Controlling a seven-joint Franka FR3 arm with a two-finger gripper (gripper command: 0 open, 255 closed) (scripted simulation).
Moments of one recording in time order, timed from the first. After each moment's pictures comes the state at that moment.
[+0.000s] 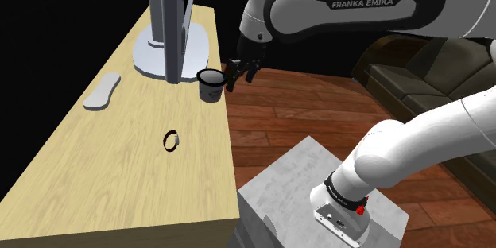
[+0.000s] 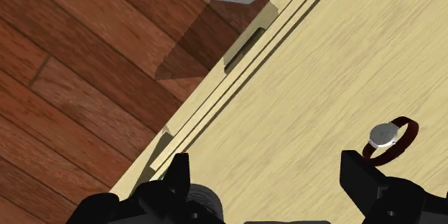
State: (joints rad) arm 0.06 -0.42 0.33 -2.32 0.15 1.99 0.17
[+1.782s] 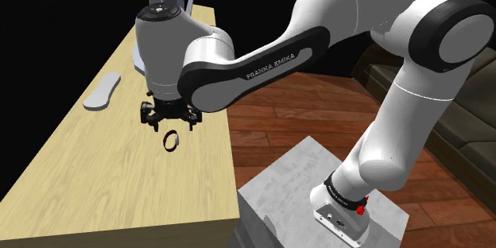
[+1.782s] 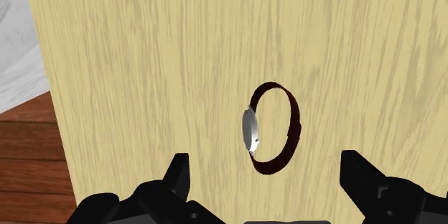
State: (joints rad) arm 0.21 0.20 0.60 -1.97 -0.31 2.11 1.50
